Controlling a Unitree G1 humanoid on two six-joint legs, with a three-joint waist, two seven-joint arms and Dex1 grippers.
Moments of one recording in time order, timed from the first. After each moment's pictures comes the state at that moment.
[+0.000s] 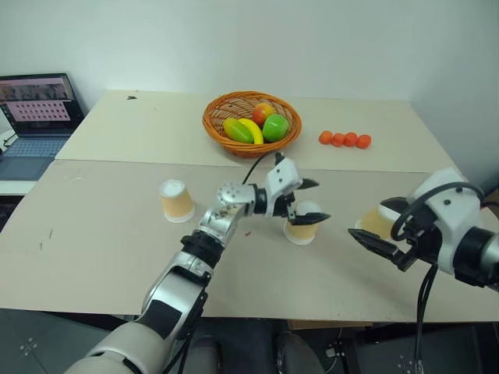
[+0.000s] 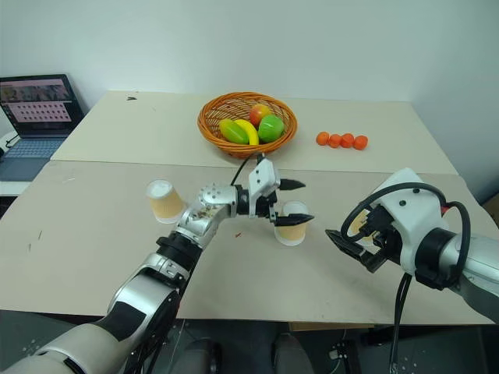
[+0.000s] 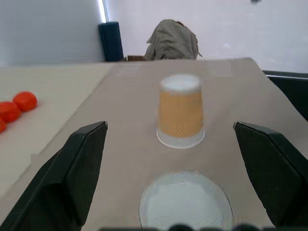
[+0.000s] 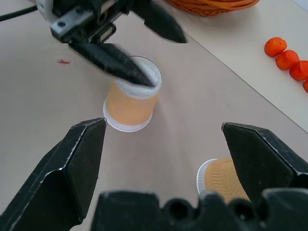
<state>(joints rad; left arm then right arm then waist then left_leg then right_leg) -0.99 0.02 -0.19 0.57 -0.19 0.10 -1.02 -0.17 -1.01 -0.59 -0.92 1.00 1.35 0.37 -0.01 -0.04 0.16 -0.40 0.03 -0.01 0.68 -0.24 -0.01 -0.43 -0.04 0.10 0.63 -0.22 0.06</state>
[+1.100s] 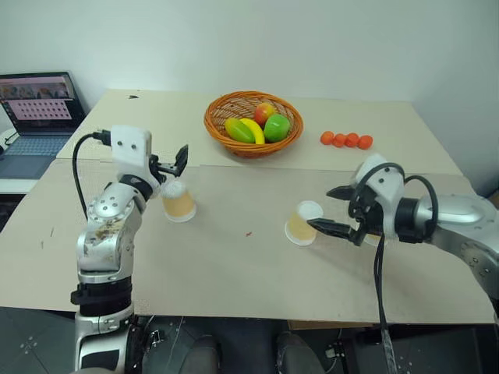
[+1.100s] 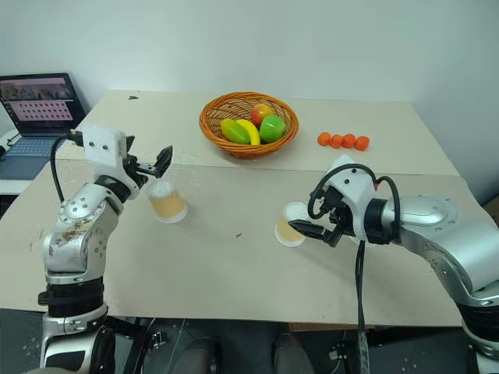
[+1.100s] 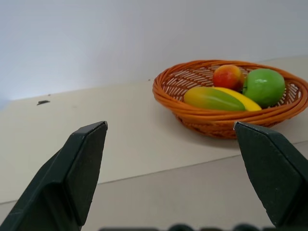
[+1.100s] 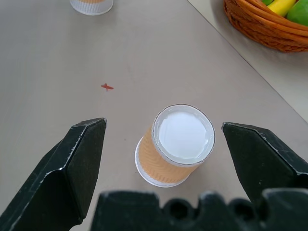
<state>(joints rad) -0.47 0.36 0.24 -0.26 -0.20 0.62 -0.25 -0.46 -0.99 -0.01 -0.56 0.70 0.99 0.64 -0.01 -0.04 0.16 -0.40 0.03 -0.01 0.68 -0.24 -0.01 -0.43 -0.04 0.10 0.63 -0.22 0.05</state>
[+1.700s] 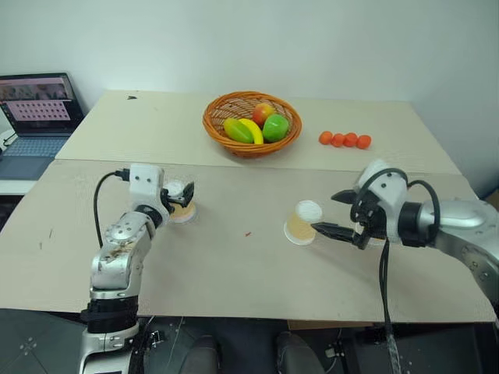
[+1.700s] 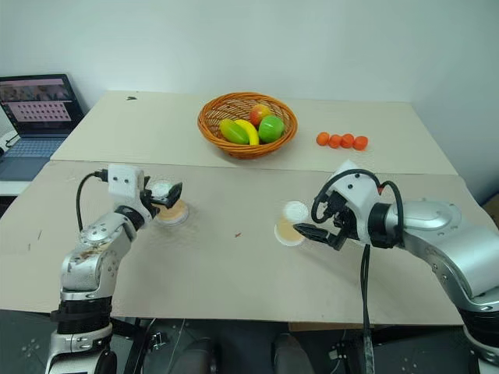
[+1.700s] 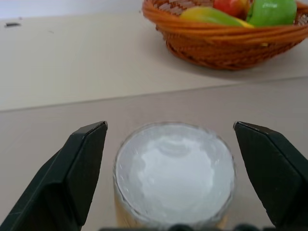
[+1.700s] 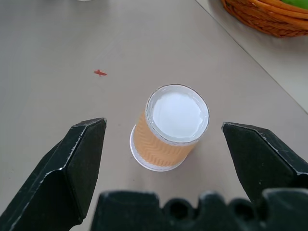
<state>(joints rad) -0.36 0.32 0.18 -0.15 -0.20 0.63 -0.25 -0.41 -0.99 -0.05 -0.58 0.65 0.99 0.65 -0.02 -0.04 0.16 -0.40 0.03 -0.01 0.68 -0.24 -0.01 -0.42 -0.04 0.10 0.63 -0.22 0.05</state>
